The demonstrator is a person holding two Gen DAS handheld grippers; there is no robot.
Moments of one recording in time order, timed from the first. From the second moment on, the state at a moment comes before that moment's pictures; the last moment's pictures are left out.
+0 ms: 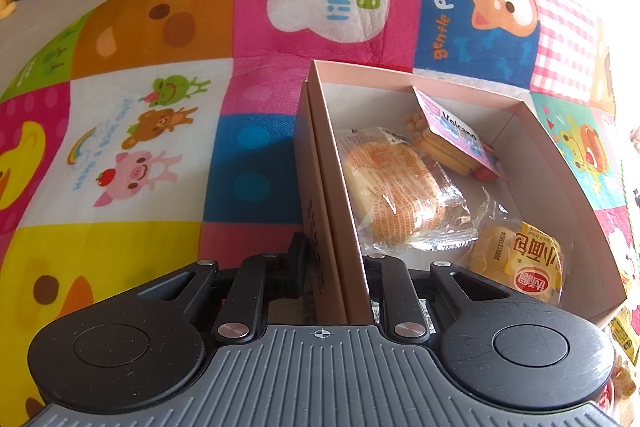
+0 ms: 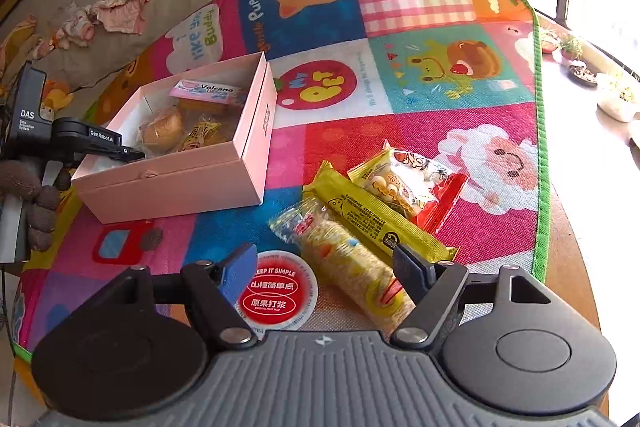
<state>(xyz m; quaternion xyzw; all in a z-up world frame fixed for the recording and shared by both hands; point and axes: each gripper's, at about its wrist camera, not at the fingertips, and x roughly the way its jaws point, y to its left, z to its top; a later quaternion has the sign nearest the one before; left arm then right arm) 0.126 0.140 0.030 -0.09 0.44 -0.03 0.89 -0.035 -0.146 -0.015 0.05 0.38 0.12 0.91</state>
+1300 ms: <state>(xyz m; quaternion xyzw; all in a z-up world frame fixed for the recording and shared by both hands) 0.123 0.140 0.029 -0.09 0.43 -0.03 0.90 -0.048 -0.082 -0.027 -0.14 0.41 0.23 0.87</state>
